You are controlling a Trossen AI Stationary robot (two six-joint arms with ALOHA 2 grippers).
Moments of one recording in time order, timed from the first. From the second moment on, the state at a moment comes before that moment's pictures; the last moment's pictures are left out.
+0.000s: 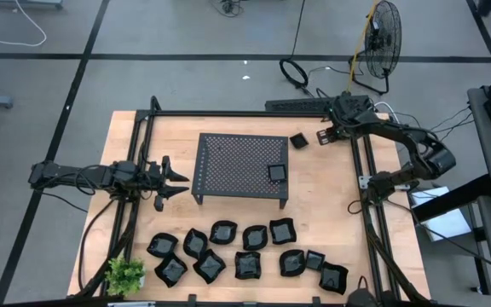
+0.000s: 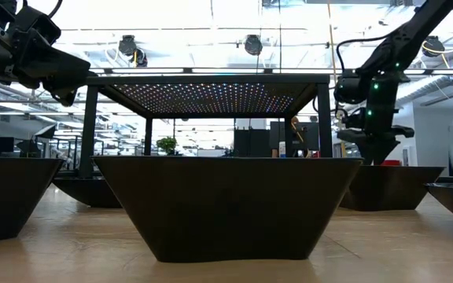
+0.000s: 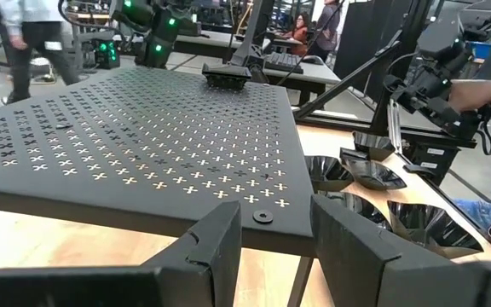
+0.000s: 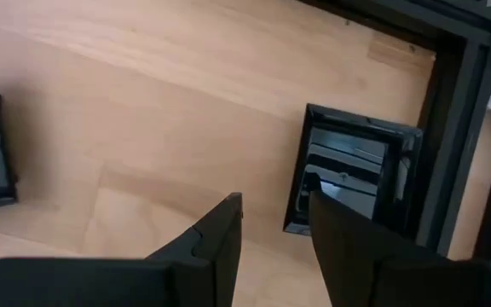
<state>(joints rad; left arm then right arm) -0.07 0.19 0.05 0.06 -0.04 -0.14 -1.01 1.39 0.73 -0.54 0.19 0.24</state>
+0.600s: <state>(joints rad) -0.07 0.19 0.05 0.06 -0.04 -0.14 -0.99 1.49 0.73 -0.52 0.26 0.27</state>
